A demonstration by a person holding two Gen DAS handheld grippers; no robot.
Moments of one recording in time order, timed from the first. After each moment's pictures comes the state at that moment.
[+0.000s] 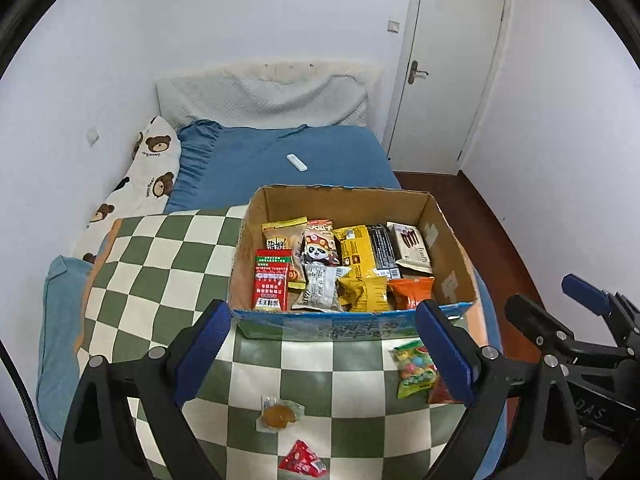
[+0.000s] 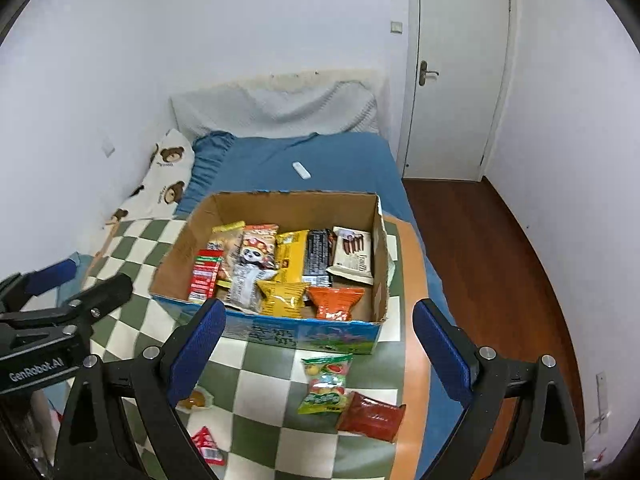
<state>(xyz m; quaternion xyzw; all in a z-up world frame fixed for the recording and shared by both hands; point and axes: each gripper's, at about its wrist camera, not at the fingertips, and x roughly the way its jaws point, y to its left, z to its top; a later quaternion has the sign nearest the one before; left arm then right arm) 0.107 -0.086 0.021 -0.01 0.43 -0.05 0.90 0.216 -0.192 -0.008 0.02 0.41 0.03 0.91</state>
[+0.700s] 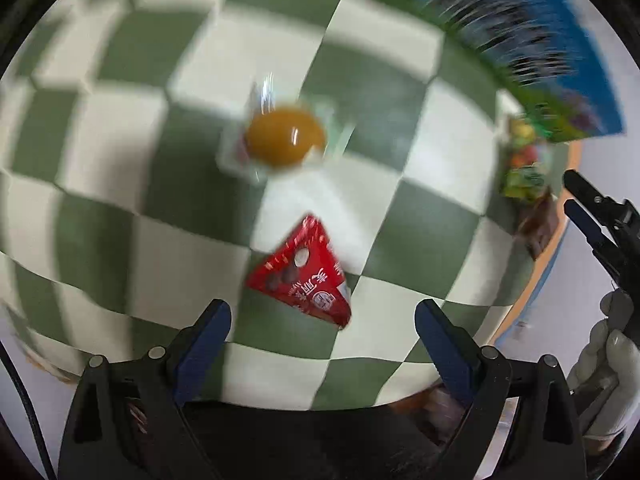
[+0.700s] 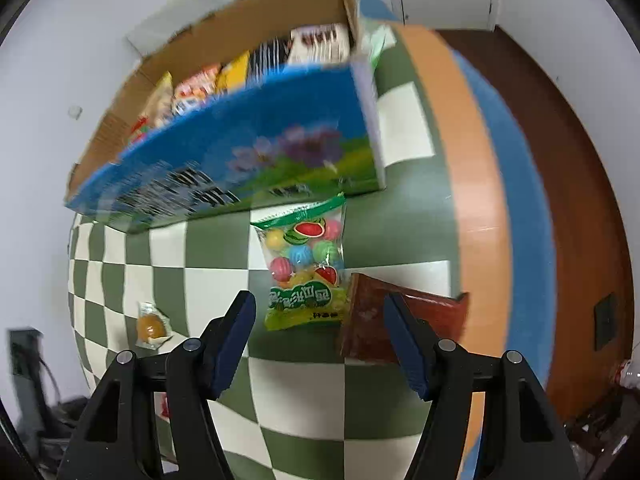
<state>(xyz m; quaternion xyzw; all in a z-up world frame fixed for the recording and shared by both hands) 0.058 -0.035 -0.252 -0.17 0.75 -0.02 0.63 0.244 -0.239 -0.227 0.14 0.61 0.04 0.78</state>
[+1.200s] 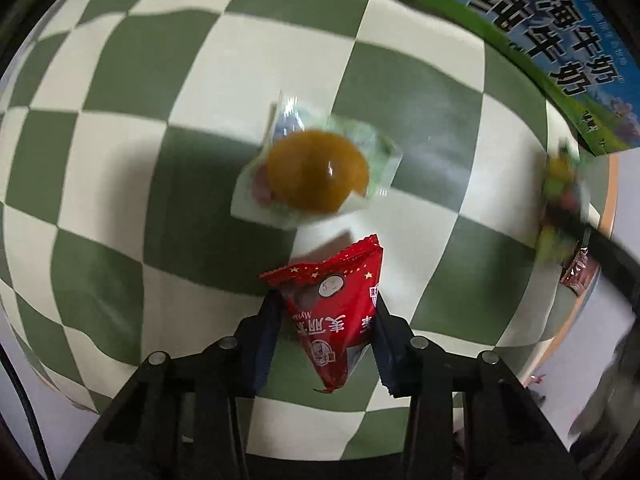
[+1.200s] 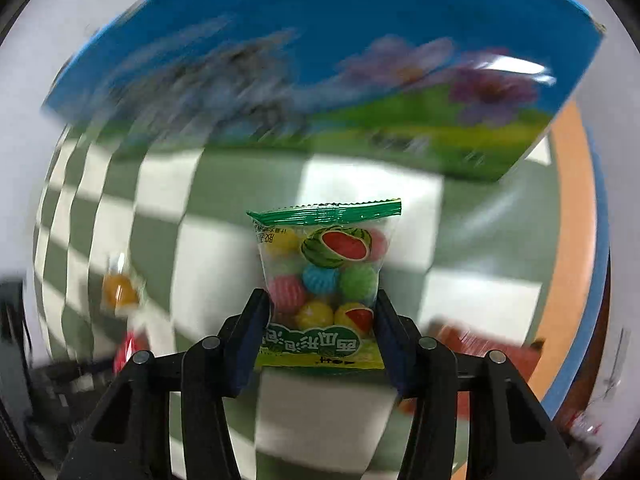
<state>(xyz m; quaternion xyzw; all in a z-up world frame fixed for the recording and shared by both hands) 0.057 -0.055 -0.265 -0.10 0.72 0.01 0.68 0.250 -0.158 -0.274 0.02 0.64 0.10 0.76</state>
